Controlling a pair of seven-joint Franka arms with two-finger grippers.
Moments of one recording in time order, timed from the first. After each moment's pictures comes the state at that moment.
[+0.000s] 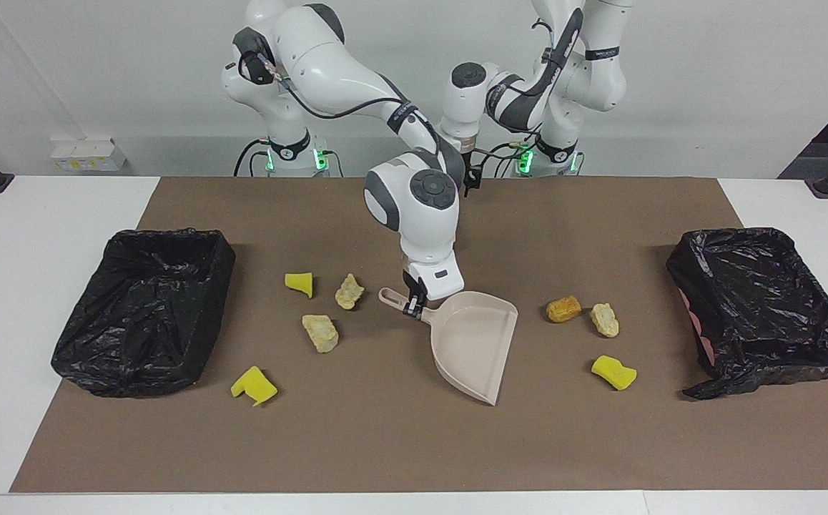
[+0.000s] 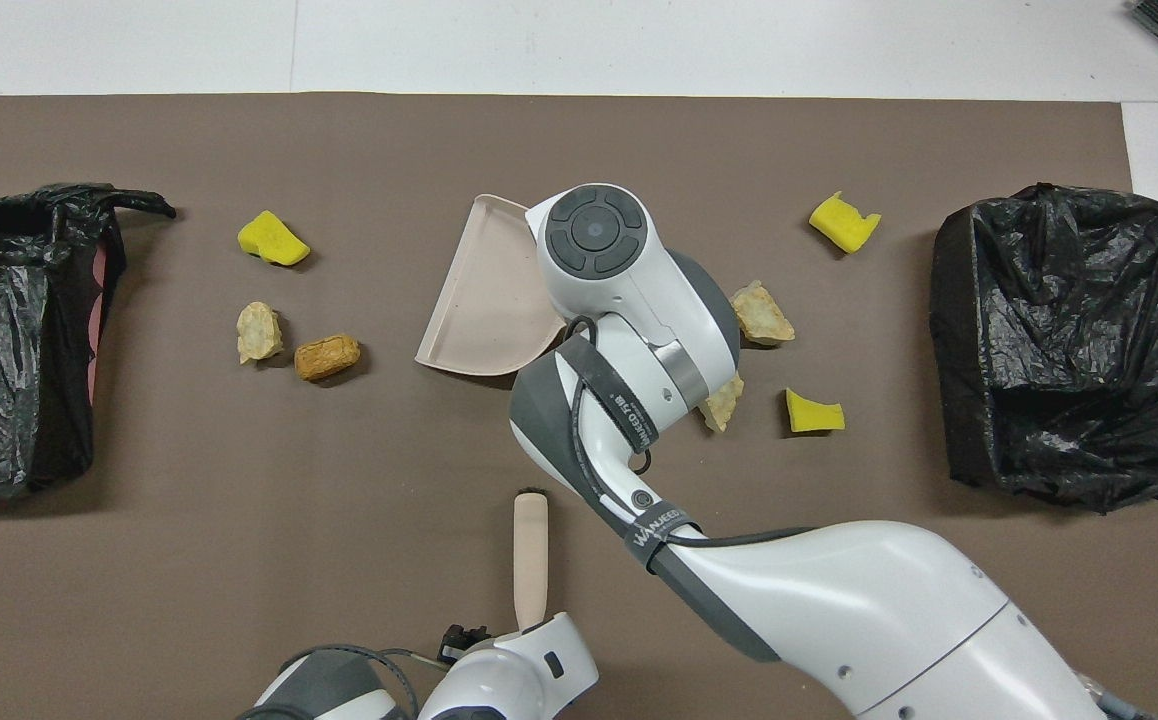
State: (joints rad) left arm -0.82 -0.21 -0.17 -2.60 -0.12 2.41 -0.56; right arm 0.46 0.63 0.11 -1.34 -0.14 1.99 -0.63
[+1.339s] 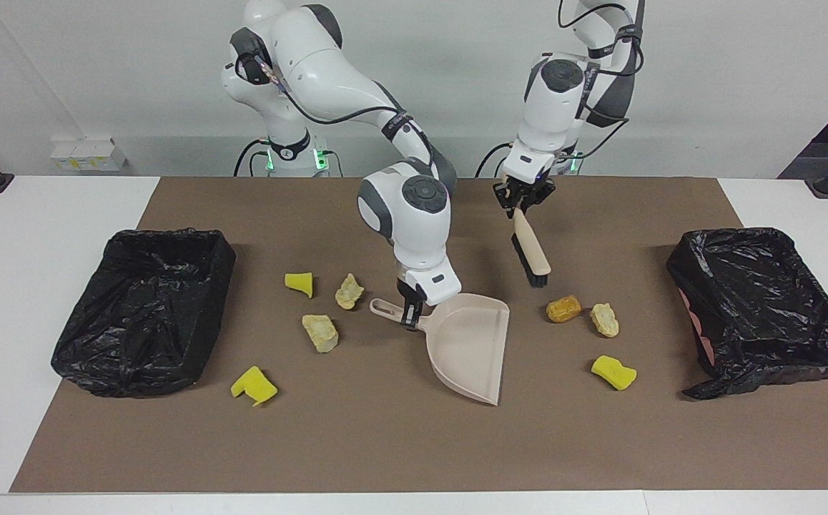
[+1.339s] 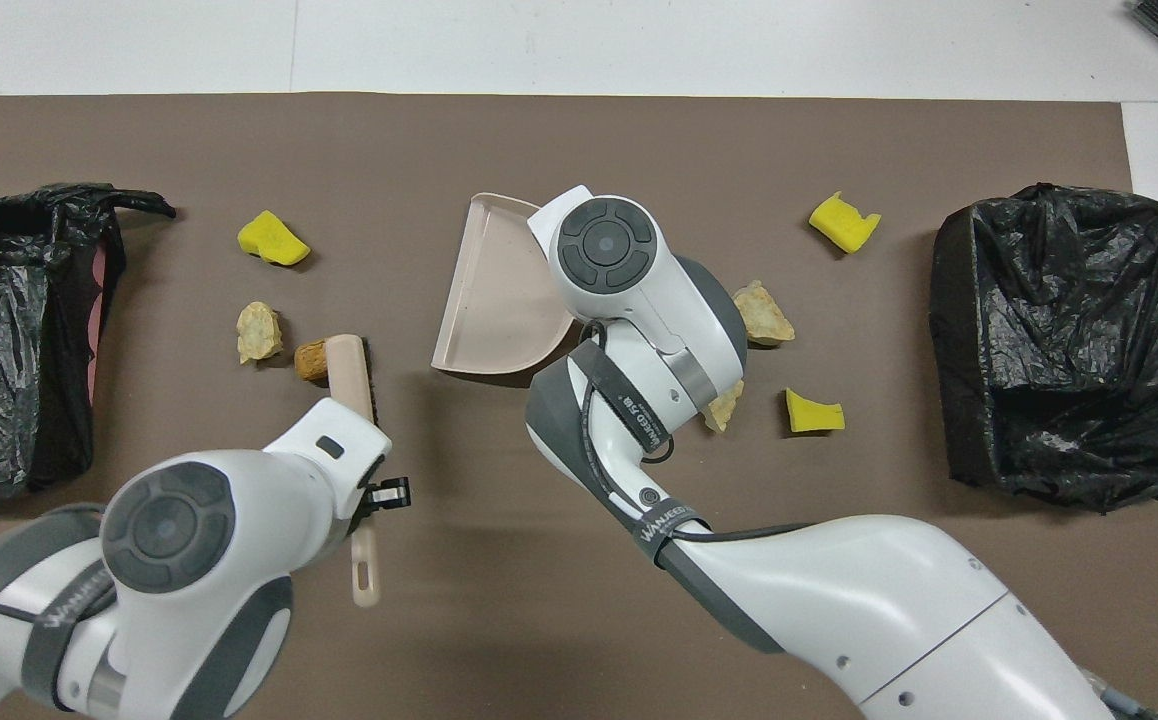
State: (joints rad) left arm -0.30 -0.24 -0.14 -2.36 -0.05 2.13 -0.50; right arm 0.45 0.63 0.11 -1.39 -0.21 2.08 -0.76
